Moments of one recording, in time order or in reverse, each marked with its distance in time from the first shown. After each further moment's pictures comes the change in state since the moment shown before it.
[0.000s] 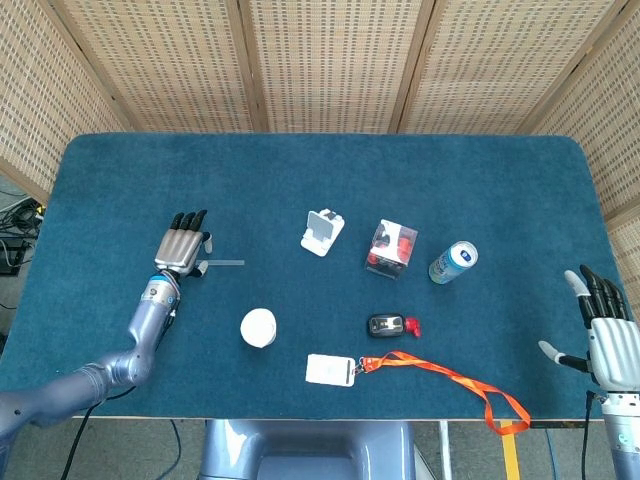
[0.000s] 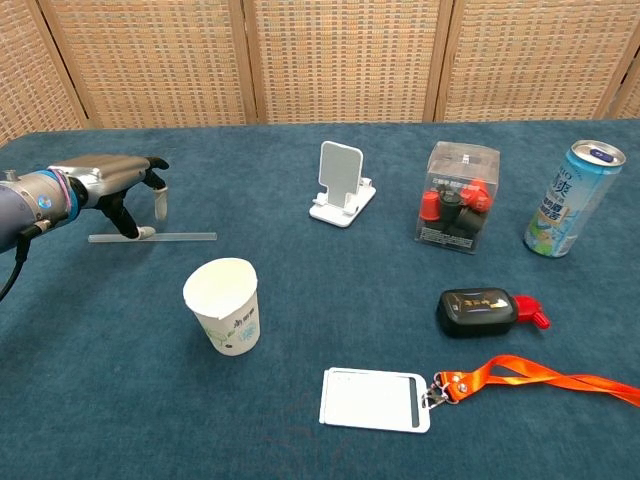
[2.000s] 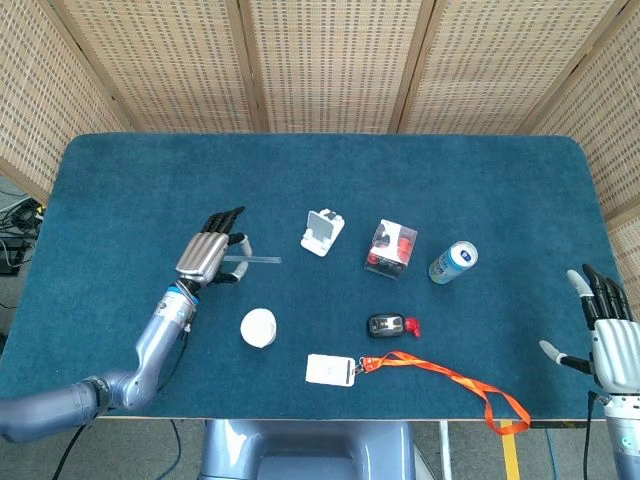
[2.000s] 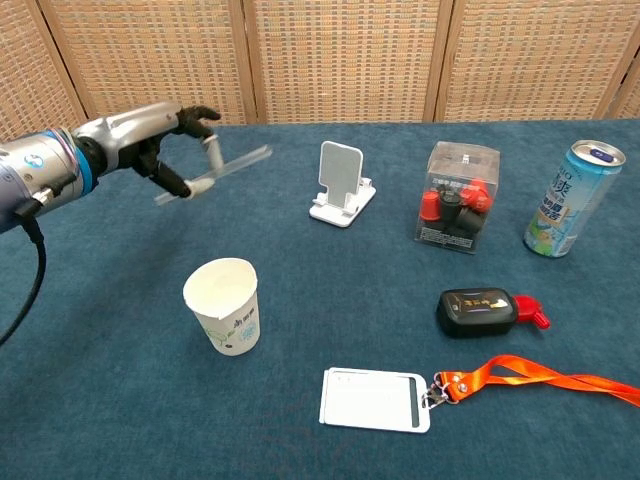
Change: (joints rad) left arm 0.053 0.129 -0.040 -0.430 0.178 0.166 -0.335; right arm -0.007 0.004 0.002 0.001 -0.020 0.030 0.024
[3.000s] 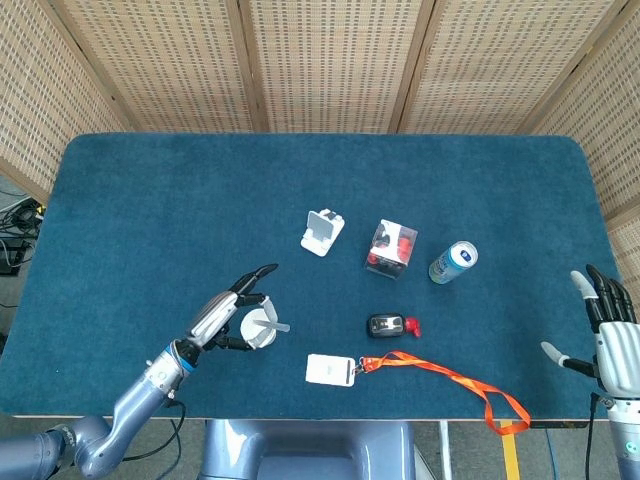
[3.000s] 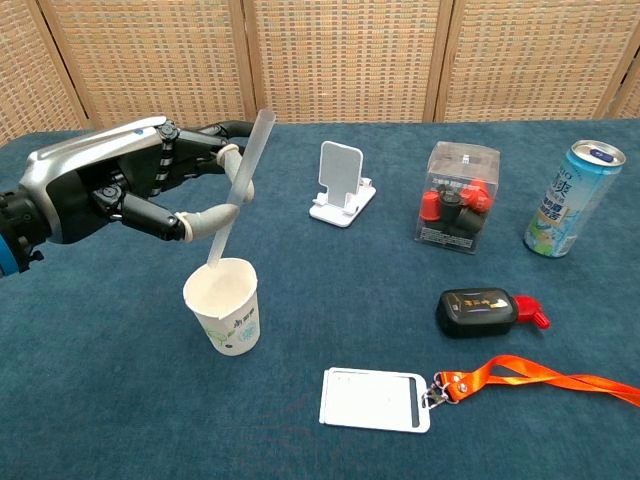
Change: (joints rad) left arm 0.152 0.079 0.202 -0.215 0.466 0.139 -0.642; right arm -0.012 0.014 -0.001 -0.016 -0.021 0.035 0.016
